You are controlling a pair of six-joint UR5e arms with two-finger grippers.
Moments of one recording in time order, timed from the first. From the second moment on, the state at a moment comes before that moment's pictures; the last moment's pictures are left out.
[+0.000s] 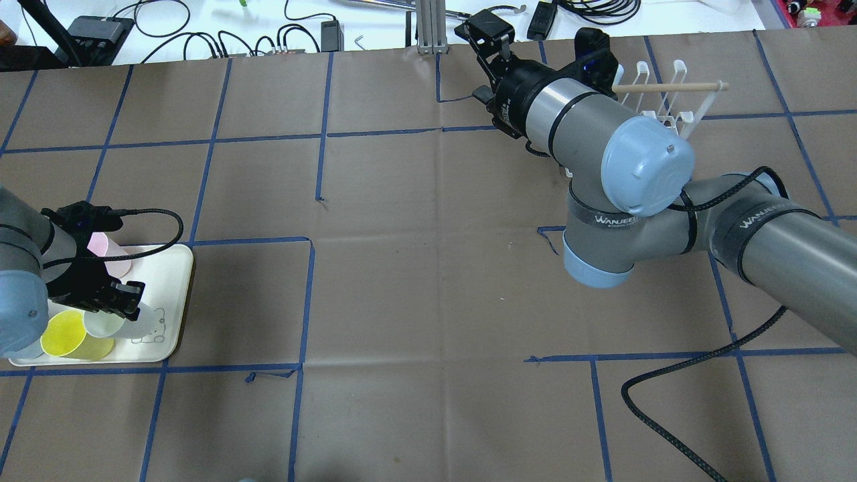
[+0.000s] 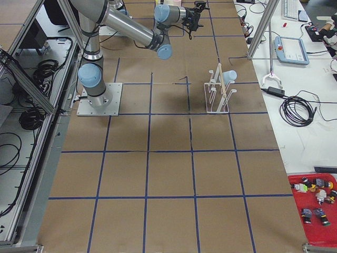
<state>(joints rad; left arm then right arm) -1.01 -1.46 -2.16 -1.15 1.64 0.56 1.72 -1.33 2.00 -3.44 -1.23 1.35</state>
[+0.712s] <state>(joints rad) -1.05 -1.48 -1.71 -1.52 1.55 0.56 1.72 -1.33 2.00 -3.44 -1.23 1.35</state>
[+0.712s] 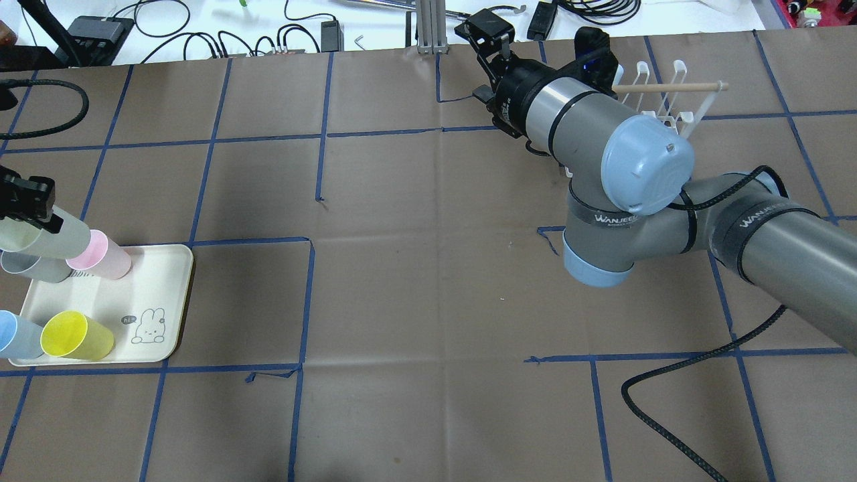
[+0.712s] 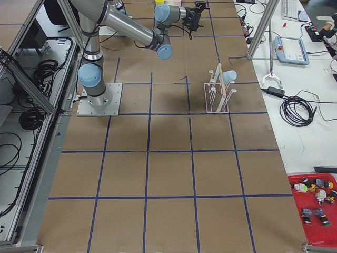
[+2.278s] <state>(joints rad) -1.20 -1.81 -1.78 -0.48 0.54 0.65 1.72 -1.33 2.01 -3.44 -1.17 1.35</state>
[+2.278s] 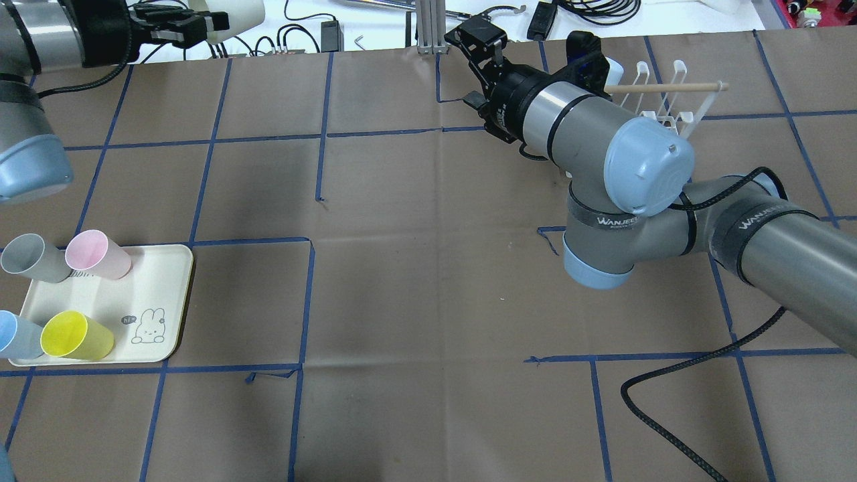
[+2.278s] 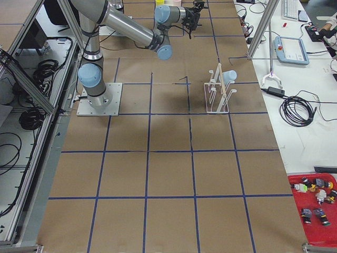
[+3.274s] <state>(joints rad) -1.37 -1.86 -2.07 0.09 0.46 0.63 1.74 -1.32 2.05 -3.44 -1.16 1.51</state>
